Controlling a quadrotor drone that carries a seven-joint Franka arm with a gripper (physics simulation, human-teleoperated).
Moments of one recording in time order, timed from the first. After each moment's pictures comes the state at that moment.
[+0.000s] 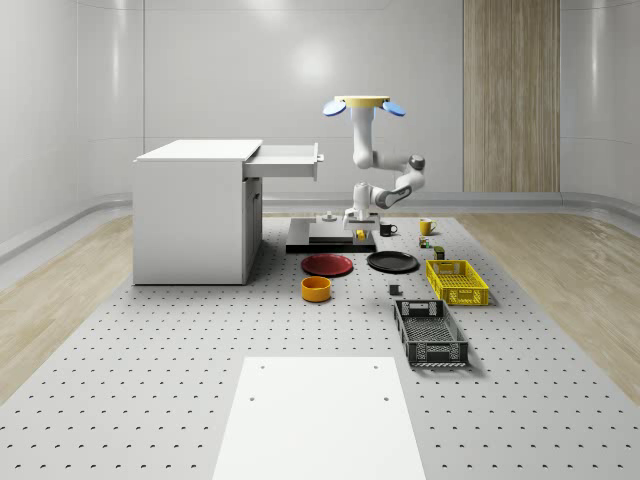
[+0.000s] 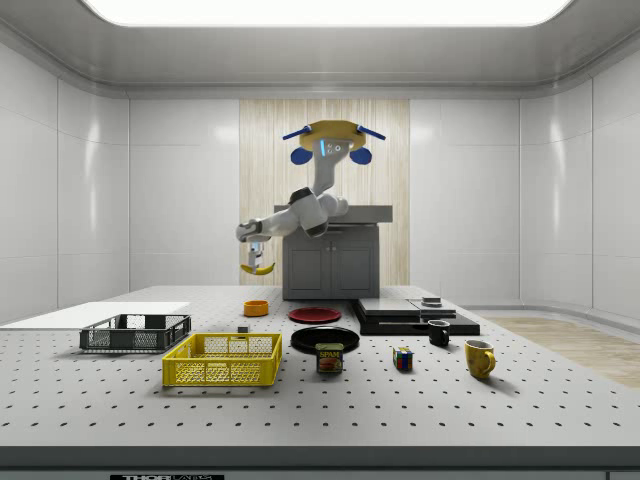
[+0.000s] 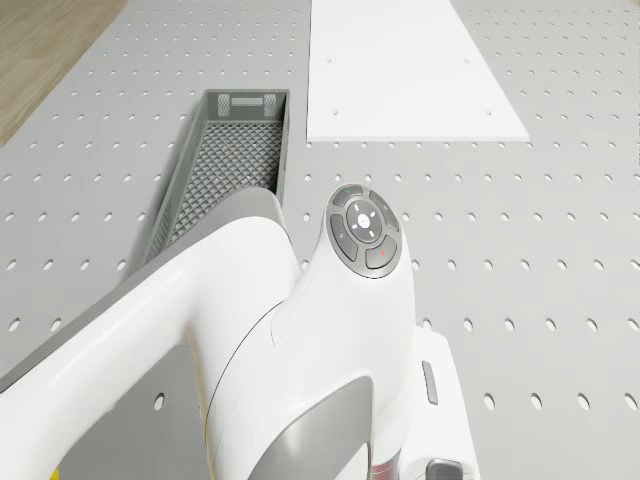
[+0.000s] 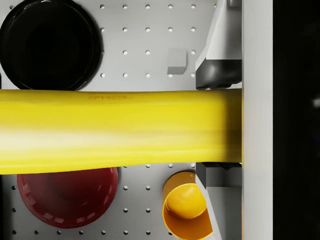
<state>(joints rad) 1.55 -1.47 -1.17 -2.55 1.96 1.71 -0.22</state>
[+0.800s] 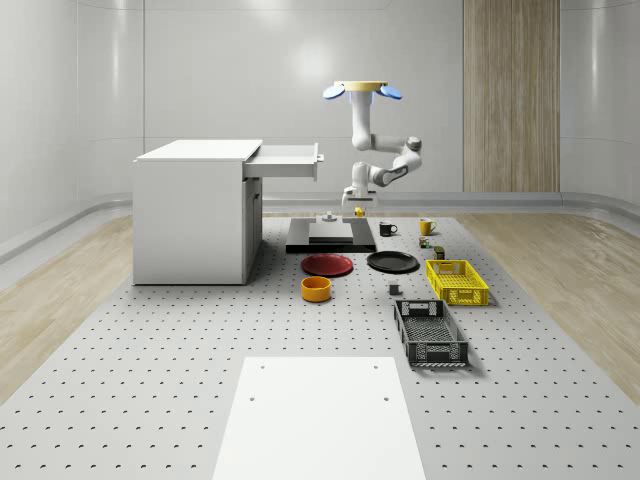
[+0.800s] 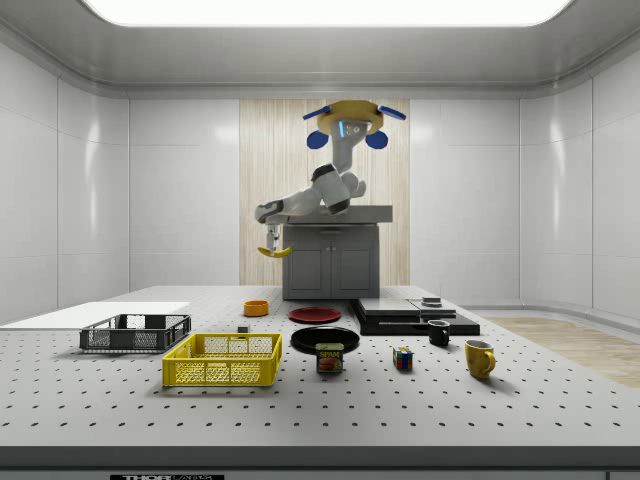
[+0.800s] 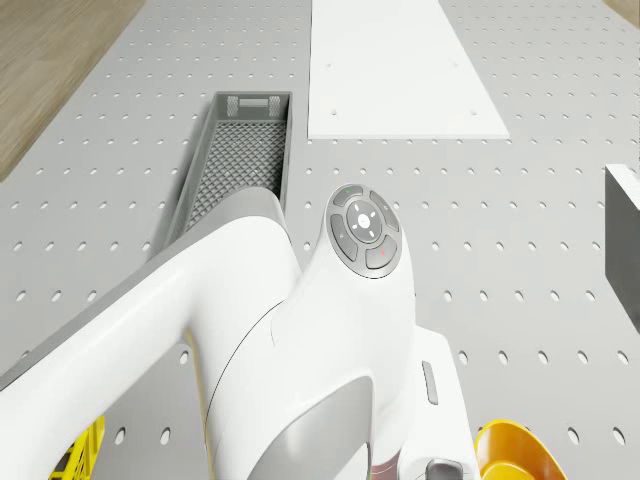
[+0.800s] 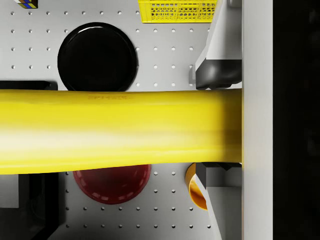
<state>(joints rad) 1.56 -1.47 -1.17 -2.55 1.96 1.71 -0.23</state>
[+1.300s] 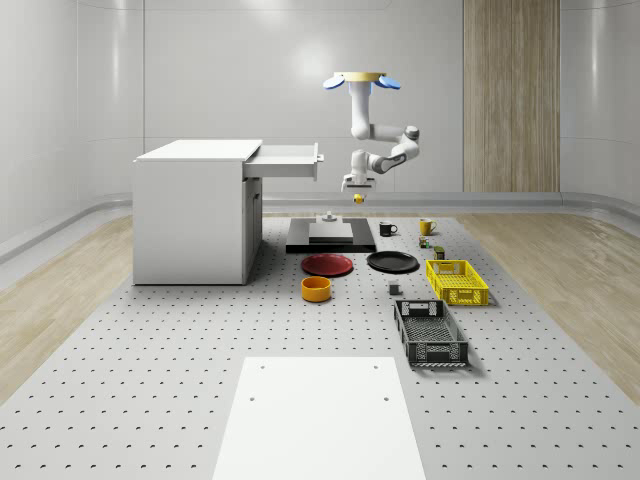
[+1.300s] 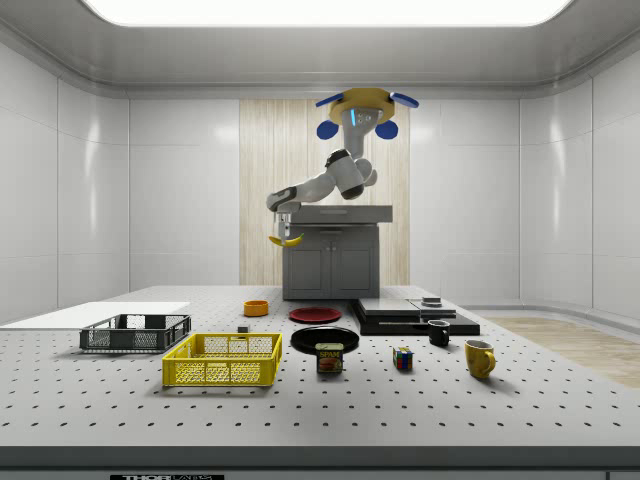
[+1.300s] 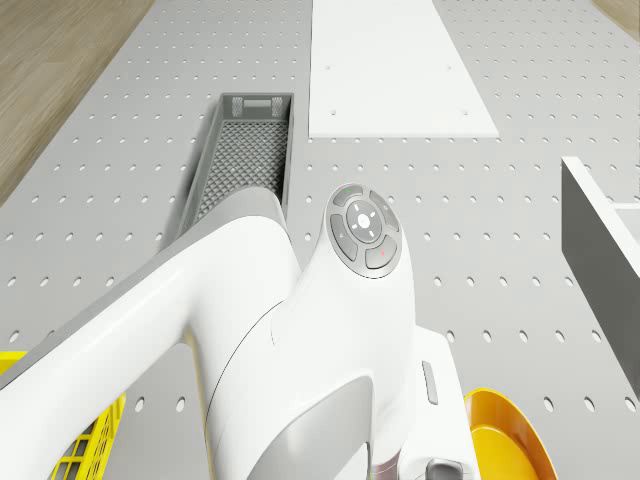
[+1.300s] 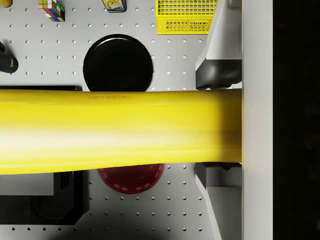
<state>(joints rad) 1.56 -1.48 -1.17 -2.55 1.95 1.72 -0.23</state>
